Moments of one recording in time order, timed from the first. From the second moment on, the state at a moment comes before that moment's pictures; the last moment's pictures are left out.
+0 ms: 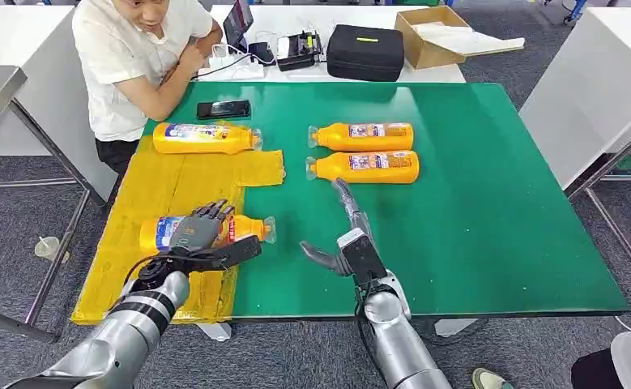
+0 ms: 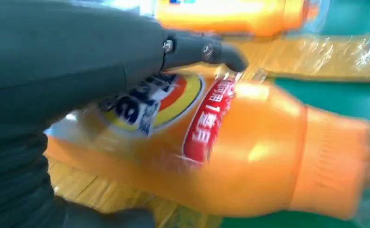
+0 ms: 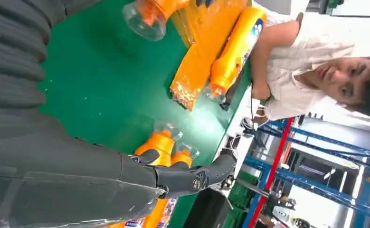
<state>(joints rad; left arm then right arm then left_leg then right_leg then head) -0.65 -0.18 -0.07 -0.45 -1.36 0.23 -0.16 -0.24 0.22 0.18 -1.08 0.49 0.04 -0.62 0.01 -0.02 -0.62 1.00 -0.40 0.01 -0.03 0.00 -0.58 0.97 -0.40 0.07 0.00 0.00</state>
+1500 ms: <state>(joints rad) -0.21 -0.31 -0.31 -1.26 -0.35 -0.01 -0.25 -0.06 0.18 0.08 -1.43 1.21 -0.38 -0.37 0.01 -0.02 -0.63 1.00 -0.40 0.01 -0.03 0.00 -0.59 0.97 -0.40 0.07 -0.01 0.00</state>
